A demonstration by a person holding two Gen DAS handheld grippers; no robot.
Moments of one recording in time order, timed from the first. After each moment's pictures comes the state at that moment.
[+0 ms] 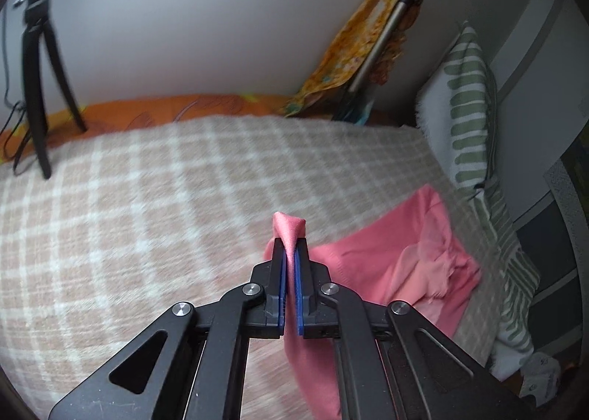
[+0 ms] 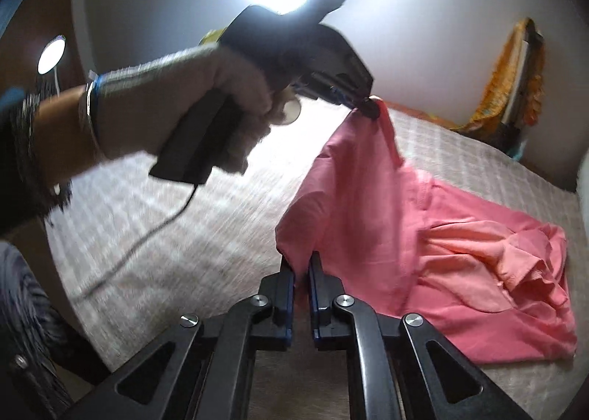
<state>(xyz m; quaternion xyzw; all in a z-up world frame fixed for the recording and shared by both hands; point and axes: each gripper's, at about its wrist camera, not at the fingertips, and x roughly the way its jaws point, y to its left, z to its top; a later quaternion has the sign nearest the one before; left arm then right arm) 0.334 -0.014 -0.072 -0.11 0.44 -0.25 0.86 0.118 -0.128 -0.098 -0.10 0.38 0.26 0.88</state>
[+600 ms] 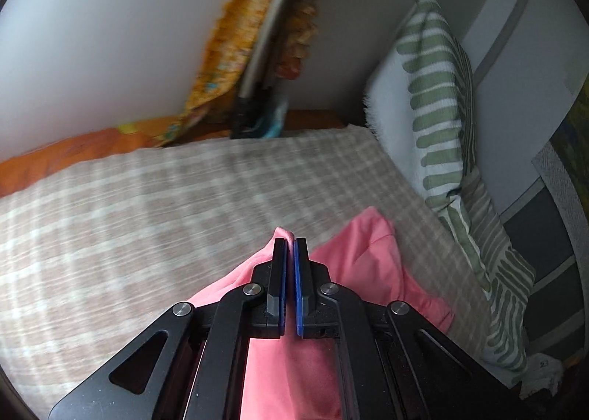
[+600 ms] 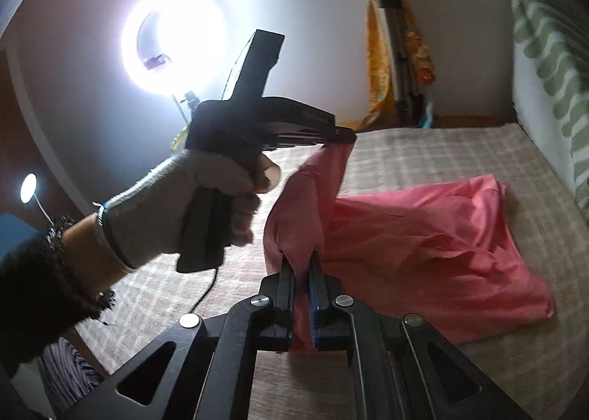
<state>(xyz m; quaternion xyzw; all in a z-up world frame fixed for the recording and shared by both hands) 0.368 -0.173 -0.056 -0.08 0.43 -0.30 0.85 0.151 -0.288 -0.050 0.07 0.38 0.20 0.90</state>
